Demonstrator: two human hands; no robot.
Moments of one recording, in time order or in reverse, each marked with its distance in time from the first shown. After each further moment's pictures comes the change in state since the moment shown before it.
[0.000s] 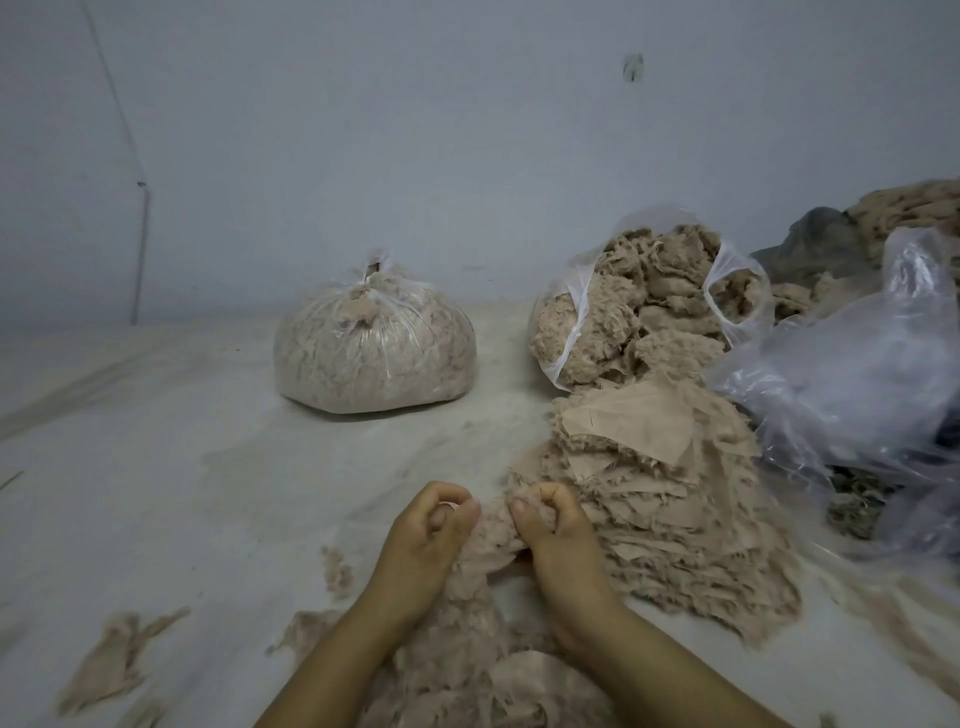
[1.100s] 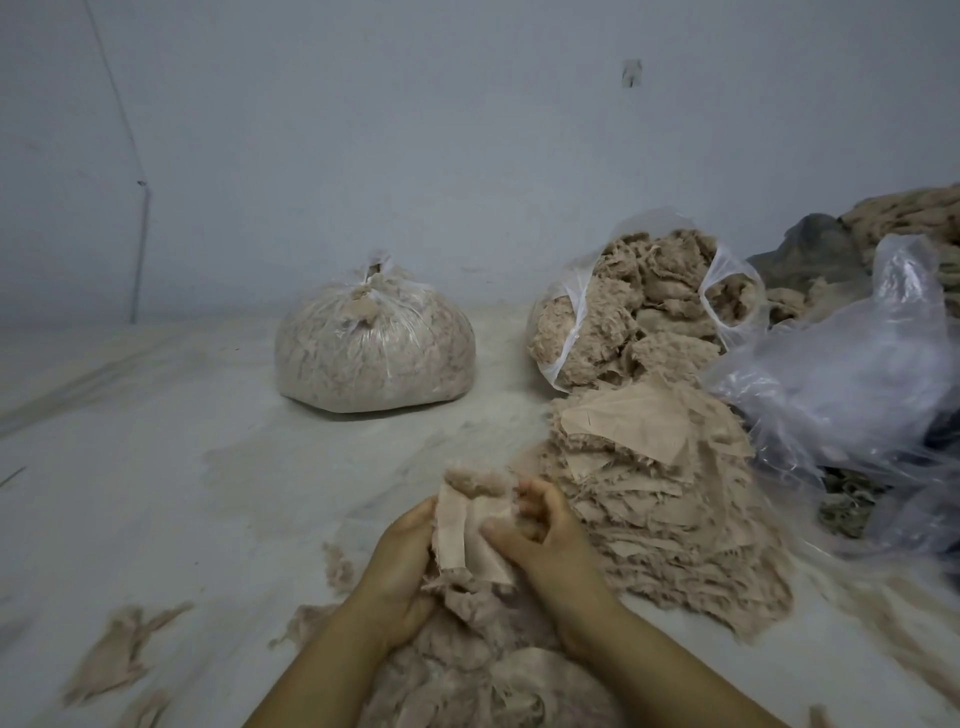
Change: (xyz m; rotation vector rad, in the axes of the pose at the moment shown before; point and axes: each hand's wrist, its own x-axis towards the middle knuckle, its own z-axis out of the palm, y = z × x) left_hand -0.003 0.009 0.000 -0.768 -0.059 -0.479; right_hand -0.005 0.004 -0.006 -0.076 -0.146 -0.014
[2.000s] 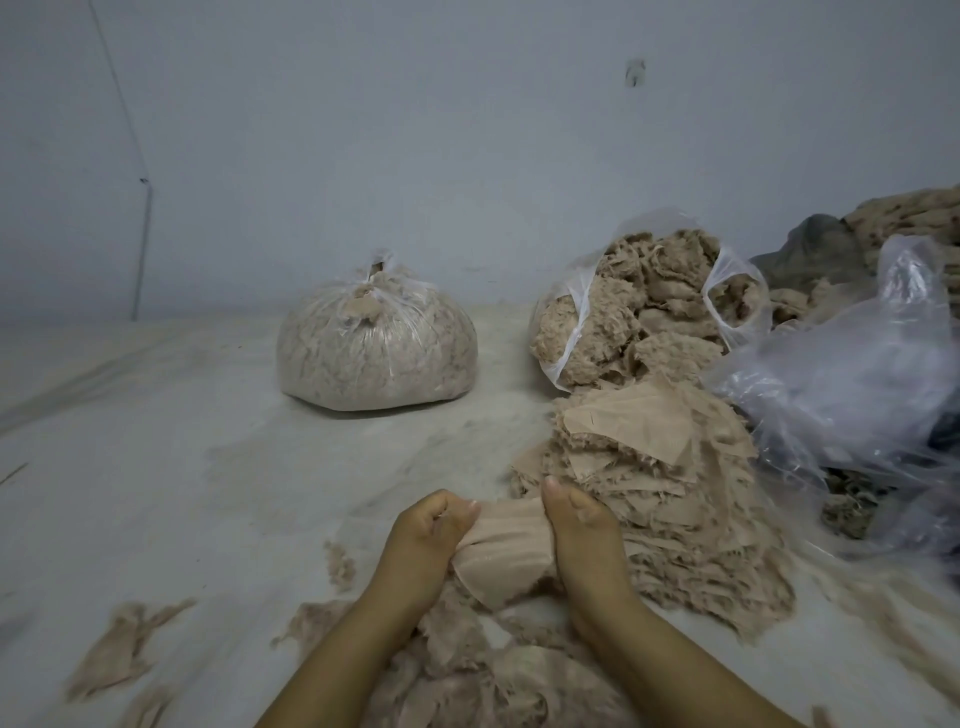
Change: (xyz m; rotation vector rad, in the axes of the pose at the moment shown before) left_hand 0.001 -0.003 0.000 0.683 0.082 0.364; right_hand 0.011 0.003 -0.008 0.058 0.262 -0.067
